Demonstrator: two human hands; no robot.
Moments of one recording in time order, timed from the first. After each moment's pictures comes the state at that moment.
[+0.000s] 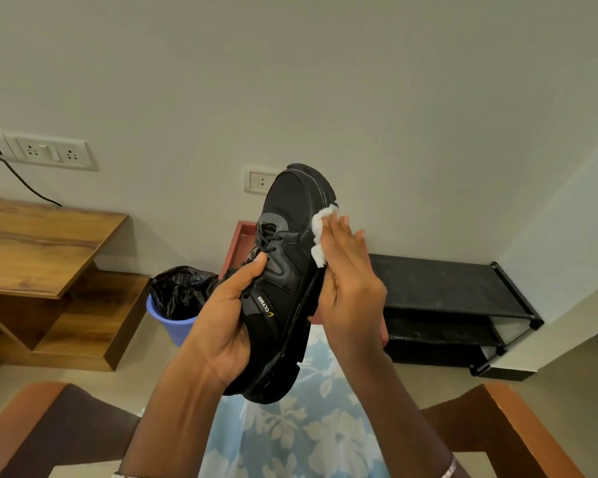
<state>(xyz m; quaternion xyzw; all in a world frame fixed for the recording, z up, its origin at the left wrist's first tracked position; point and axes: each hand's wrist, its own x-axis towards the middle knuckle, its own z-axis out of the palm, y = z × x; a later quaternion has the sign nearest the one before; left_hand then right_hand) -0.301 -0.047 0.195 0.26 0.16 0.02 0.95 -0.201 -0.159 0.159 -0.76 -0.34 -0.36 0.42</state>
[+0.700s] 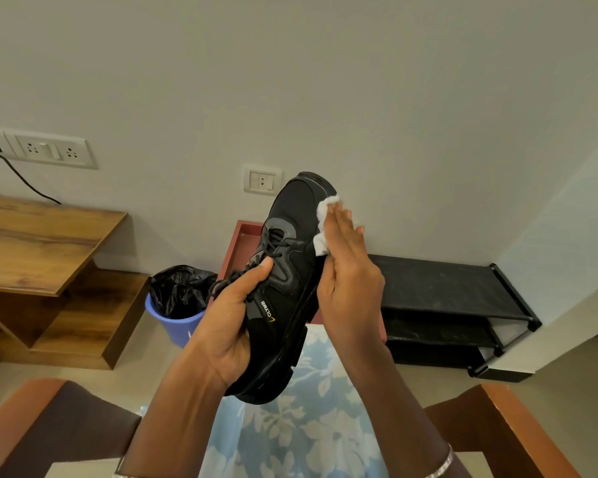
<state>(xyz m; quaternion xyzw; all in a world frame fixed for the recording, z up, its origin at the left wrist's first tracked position) -0.302 -0.052 0.197 0.31 0.20 0.02 0.93 -0.196 -0.156 0.169 -0.80 -0.30 -0.33 0.40</state>
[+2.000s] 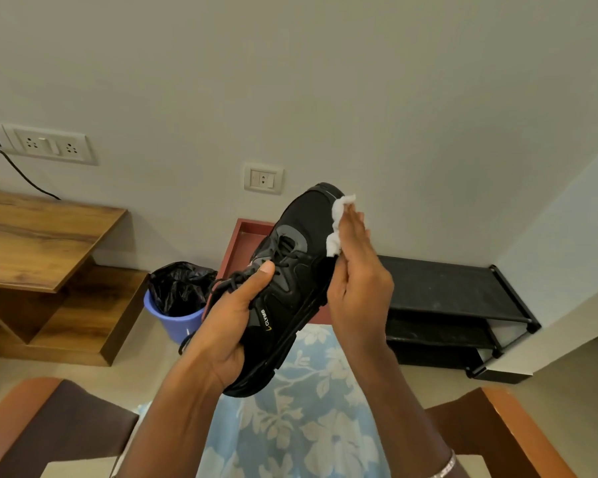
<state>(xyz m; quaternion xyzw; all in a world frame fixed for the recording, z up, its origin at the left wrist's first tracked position) -0.302 -0.052 0.190 0.40 0.26 0.05 0.88 -0.190 -0.166 0.164 -0.78 -0.31 -0.32 0.44</state>
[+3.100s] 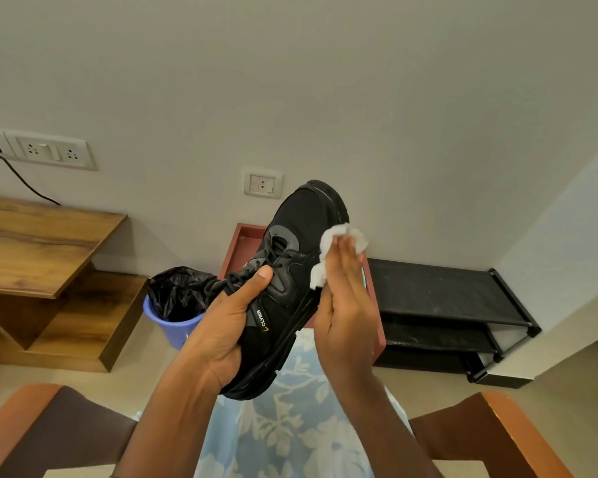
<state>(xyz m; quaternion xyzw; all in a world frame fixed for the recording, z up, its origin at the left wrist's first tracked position) -0.299 -0.047 0.186 0.40 0.26 0.10 0.88 -0.214 -0.163 0.140 -0.78 -0.30 -0.34 0.42</state>
